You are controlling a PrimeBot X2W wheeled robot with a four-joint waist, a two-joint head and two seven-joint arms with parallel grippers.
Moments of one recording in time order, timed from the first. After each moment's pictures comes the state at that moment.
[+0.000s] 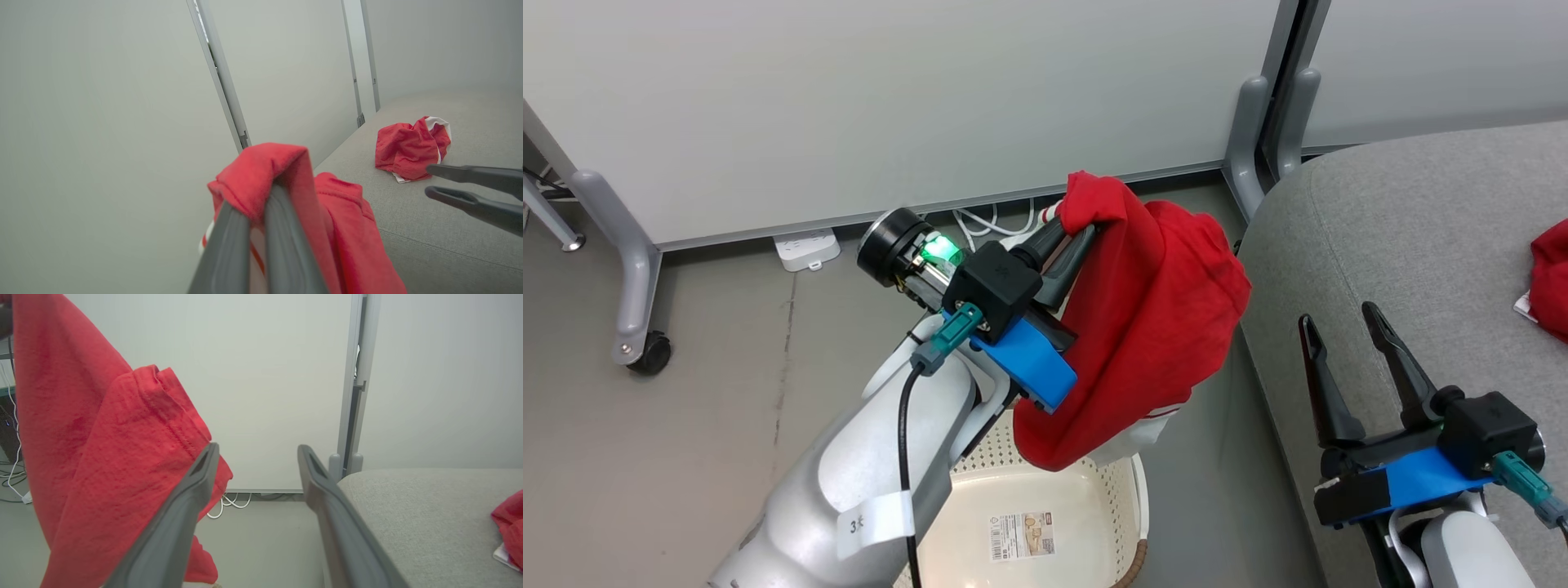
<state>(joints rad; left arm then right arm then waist) -0.70 0.11 -0.70 0.44 -0.28 -0.13 -0.26 -0.17 -0.12 0.07 0.19 0.17 0.13 -0.26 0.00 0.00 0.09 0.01</state>
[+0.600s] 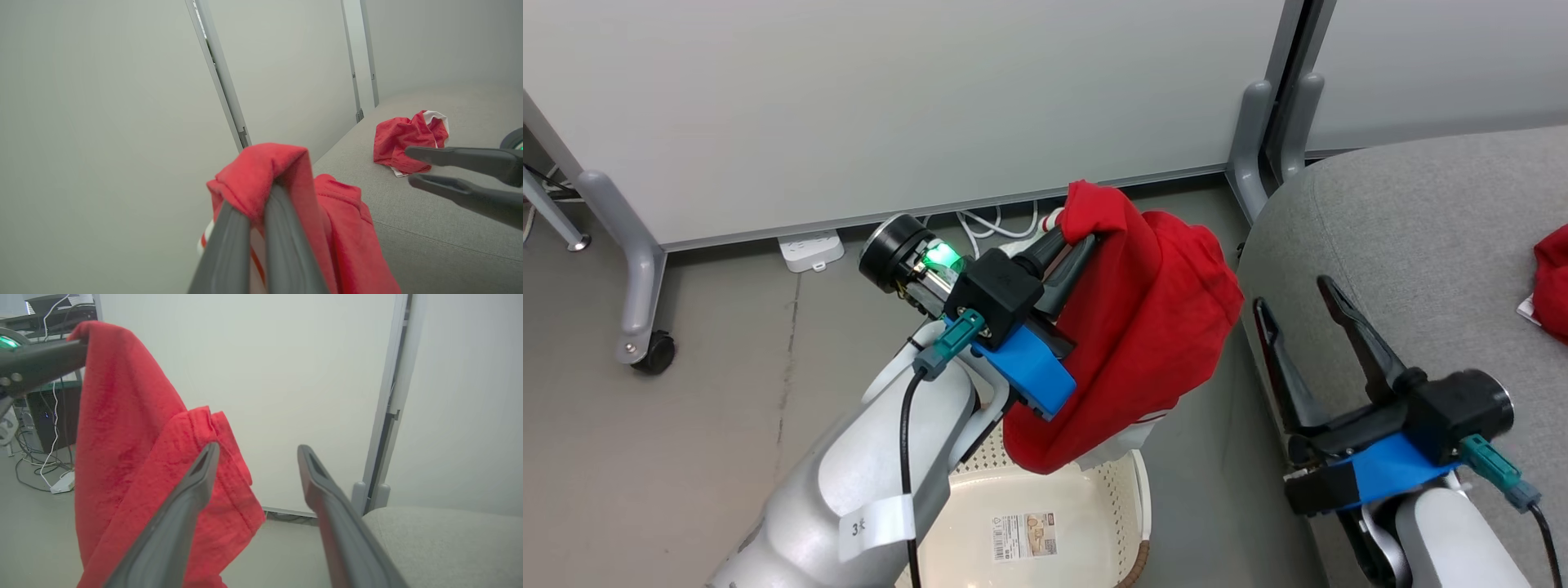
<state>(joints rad) -0.70 0.12 -0.72 0.45 -0.29 -0.13 -0.26 -0.20 -0.15 0.15 0.15 0.17 0.13 -0.26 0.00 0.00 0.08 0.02</state>
